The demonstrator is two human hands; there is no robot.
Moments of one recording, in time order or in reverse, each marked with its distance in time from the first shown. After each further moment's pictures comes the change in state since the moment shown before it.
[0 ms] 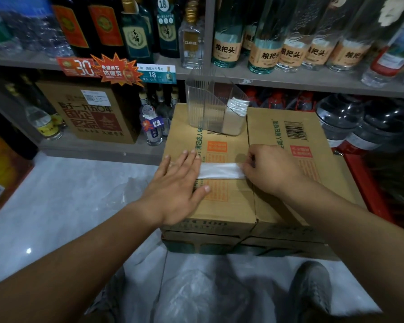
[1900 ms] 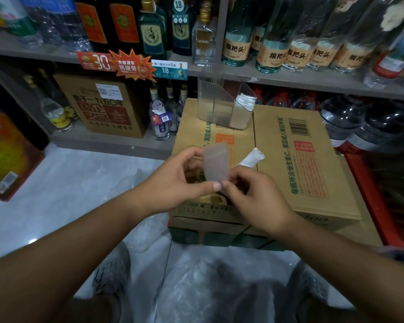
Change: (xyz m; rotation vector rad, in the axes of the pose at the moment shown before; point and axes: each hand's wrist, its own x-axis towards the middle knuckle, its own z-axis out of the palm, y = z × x) left_hand -0.052 0.012 -0.037 -1.262 0.124 0.103; right_hand -0.086 -0.045 0.024 0.755 0.039 -0.144
